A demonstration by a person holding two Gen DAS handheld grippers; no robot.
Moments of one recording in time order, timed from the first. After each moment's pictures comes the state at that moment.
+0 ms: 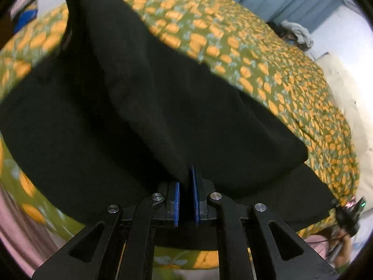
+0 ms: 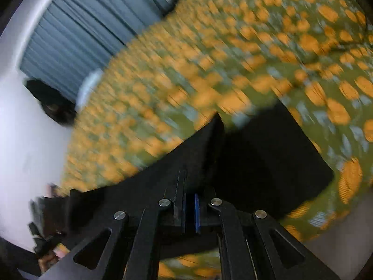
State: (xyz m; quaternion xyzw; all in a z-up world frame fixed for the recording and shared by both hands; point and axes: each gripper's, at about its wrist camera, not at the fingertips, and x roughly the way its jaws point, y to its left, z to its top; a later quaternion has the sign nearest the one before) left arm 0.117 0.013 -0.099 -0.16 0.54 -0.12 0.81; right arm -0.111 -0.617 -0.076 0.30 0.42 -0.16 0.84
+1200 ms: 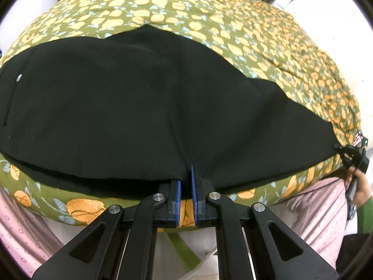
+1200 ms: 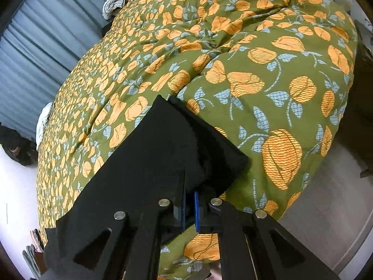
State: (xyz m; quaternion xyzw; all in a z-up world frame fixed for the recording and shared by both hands) left arm 0.074 -0.039 -0.097 -0.03 0.57 -0.22 0.80; right arm -0.164 -0.669 -0.094 0.37 0.37 -0.30 0.79
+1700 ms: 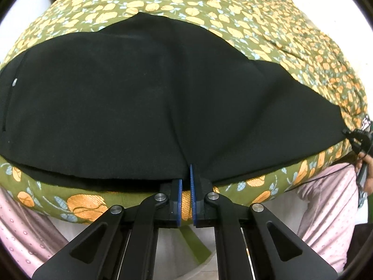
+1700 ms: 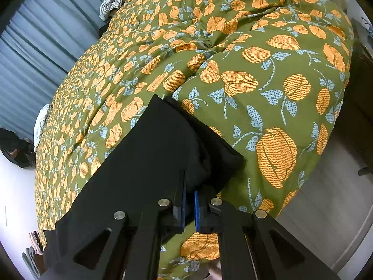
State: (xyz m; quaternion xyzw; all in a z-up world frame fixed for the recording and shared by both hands) left arm 0.070 -0.049 -0.108 0.02 0.58 -0.21 0.78; right arm -0.166 -0.669 -0.095 0.37 0.38 -0.31 0.79
